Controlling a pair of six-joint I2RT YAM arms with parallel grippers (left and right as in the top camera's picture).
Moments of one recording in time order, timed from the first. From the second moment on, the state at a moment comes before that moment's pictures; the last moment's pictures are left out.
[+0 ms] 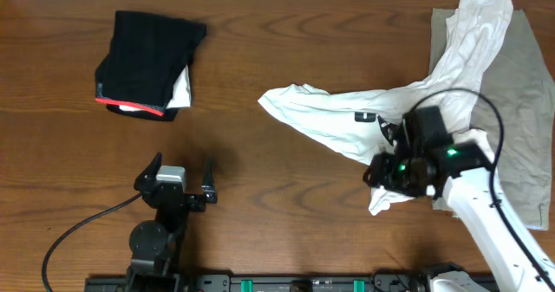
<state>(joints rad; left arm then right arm) -0.14 0.01 0.02 -0.12 -0.03 -0.02 0.21 1.26 0.88 -0.96 -0.28 0.44</state>
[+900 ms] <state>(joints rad) -0.14 0.01 0.02 -0.12 -0.03 -0.02 -0.11 1.26 1.07 -1.00 0.05 0.26</state>
